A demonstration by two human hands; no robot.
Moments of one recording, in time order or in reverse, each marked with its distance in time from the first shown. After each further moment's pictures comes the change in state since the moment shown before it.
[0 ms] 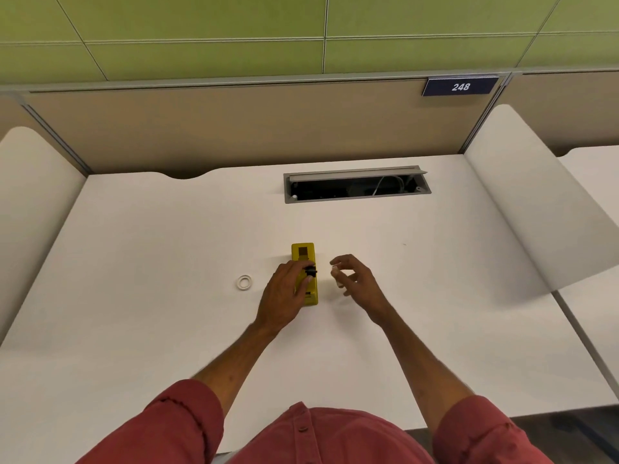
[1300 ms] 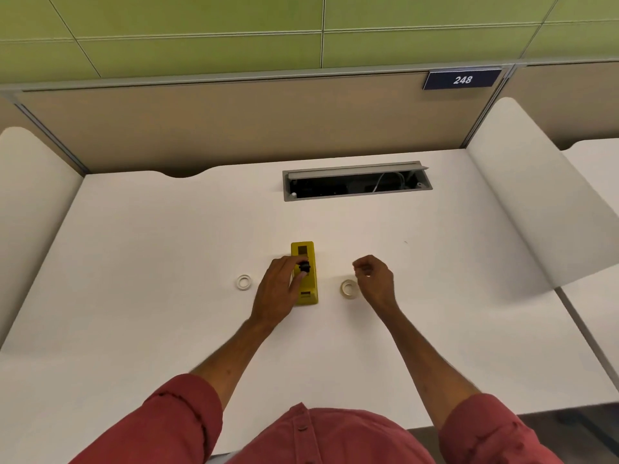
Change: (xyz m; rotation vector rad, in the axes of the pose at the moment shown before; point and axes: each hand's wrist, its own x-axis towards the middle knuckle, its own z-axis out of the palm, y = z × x) left_hand 0.008 -0.007 -0.007 -0.006 0.039 0.022; right_hand 0.011 0.012 -0.011 -0.178 0.316 0.145
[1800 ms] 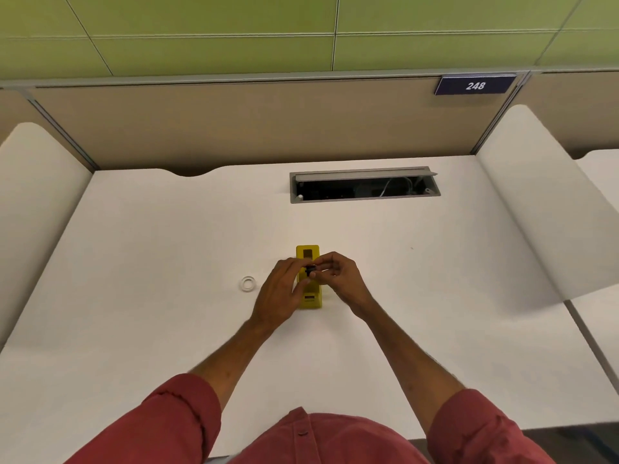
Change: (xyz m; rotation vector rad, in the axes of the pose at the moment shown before) left_hand 0.004 -0.006 -0.004 0.046 -0.038 0.082; right_hand -0.003 -0.044 0.042 0.362 -0.381 -0.022
